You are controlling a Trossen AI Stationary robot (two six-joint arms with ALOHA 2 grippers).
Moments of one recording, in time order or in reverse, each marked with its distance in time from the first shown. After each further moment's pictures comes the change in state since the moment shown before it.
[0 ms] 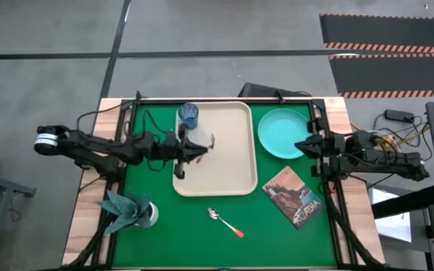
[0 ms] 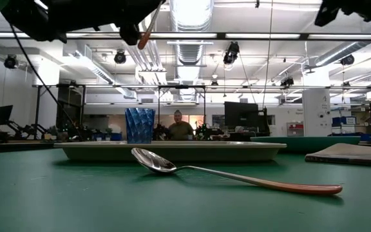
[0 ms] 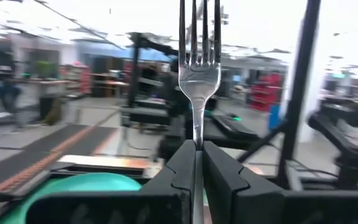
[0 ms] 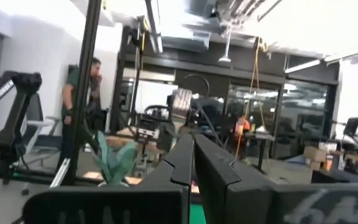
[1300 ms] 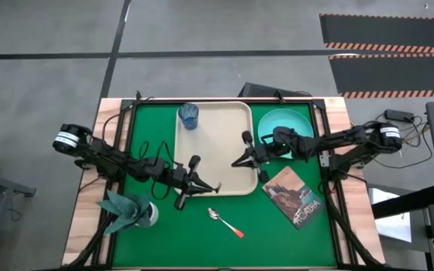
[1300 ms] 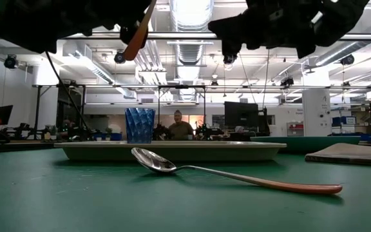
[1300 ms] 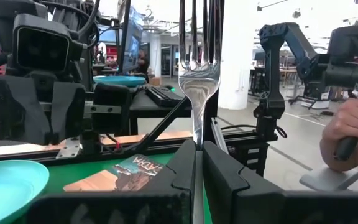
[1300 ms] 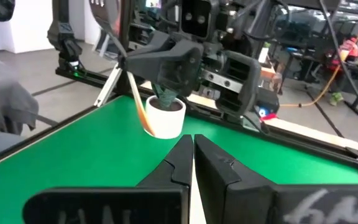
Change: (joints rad) left arm -0.255 0.251 -0.014 0.187 0.016 0.054; right arm 0.001 1.159 0.362 0.388 -0.310 -0.119
